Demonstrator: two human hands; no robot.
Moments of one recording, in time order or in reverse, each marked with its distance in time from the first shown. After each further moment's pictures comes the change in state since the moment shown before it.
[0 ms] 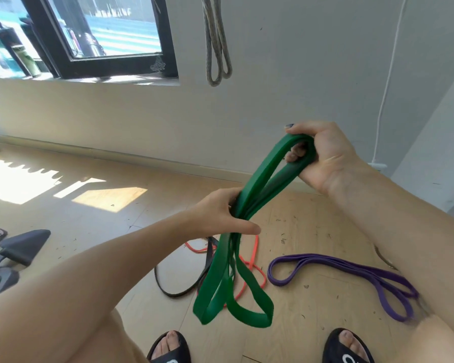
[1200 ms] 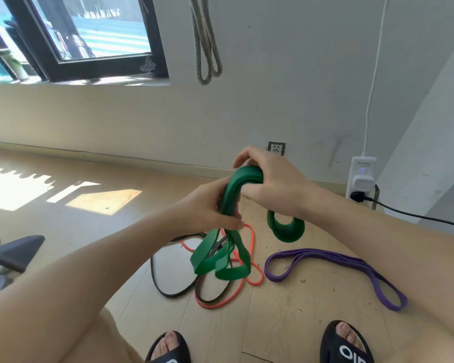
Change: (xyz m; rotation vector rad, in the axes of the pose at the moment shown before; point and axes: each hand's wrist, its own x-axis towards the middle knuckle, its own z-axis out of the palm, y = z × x) left_hand -0.009 0.007 -0.011 0.035 0.028 0.052; right_hand -0.035 0.037 -0.001 -1.138 -0.457 -0.456
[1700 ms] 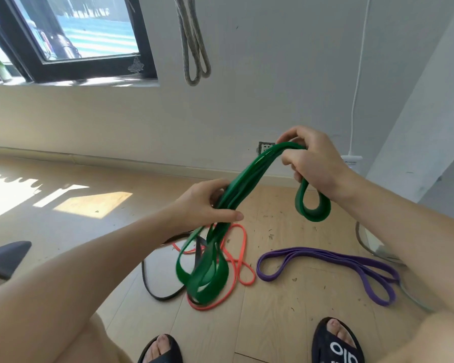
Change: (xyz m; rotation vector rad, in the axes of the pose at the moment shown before) left_hand 0.020 -0.007 0.009 0.010 0.019 0.002; right_hand -0.008 0.034 -0.058 0.192 0.304 0.184
